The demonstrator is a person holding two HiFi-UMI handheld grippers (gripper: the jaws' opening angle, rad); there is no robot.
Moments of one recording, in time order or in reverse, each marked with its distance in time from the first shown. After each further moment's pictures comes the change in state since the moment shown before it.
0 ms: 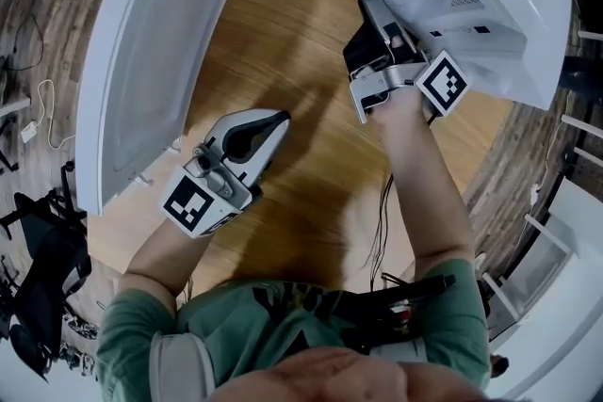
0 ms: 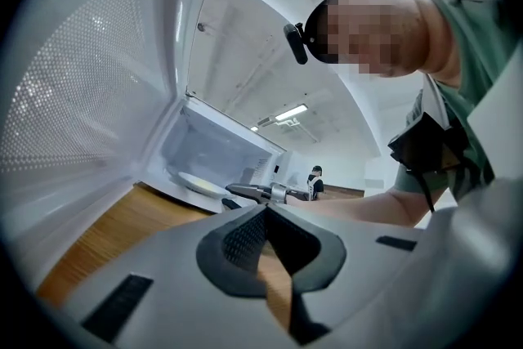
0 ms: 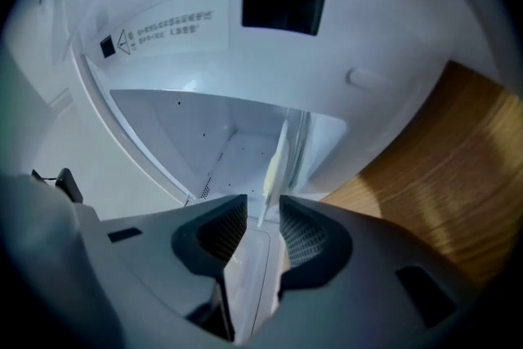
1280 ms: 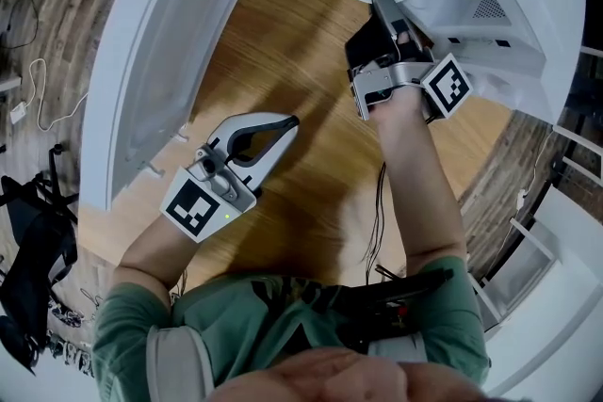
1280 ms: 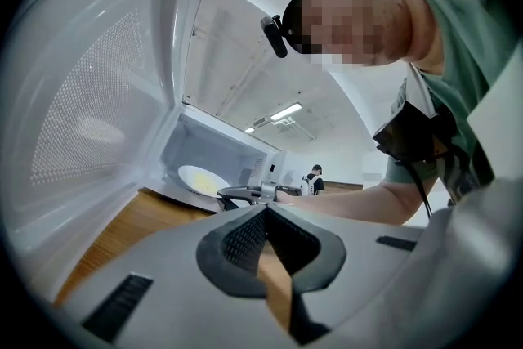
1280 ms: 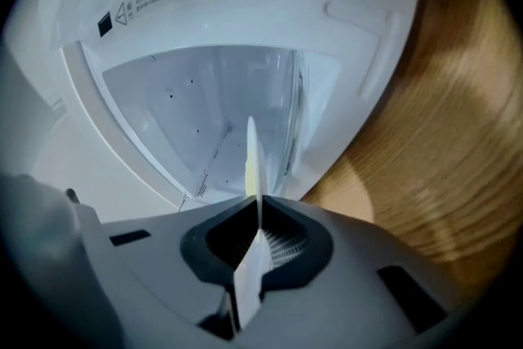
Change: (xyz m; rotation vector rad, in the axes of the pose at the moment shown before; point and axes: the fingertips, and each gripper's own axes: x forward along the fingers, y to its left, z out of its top) left arm -0.031 -0.009 -0.011 0.038 0.053 -0.018; right arm 0.011 0.004 -0.026 0.066 -0.033 -0.011
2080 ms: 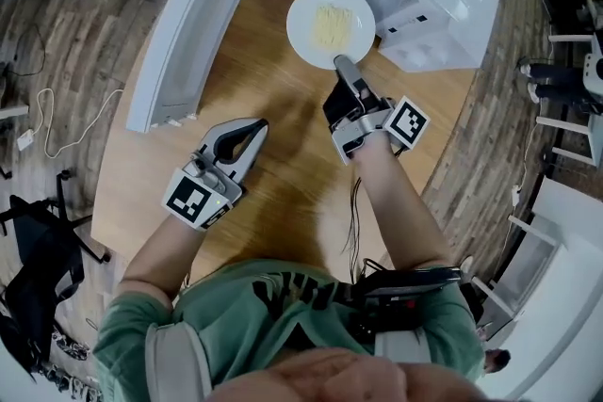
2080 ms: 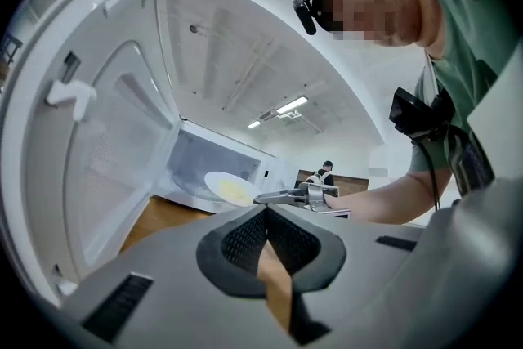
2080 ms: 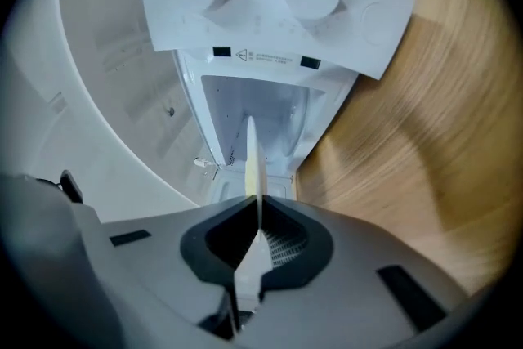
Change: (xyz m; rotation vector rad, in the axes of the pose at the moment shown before) left arm -0.030 -0.024 0.039 0.004 0.013 0.080; right arm -0.095 0.046 -0.044 0.011 0.104 -0.032
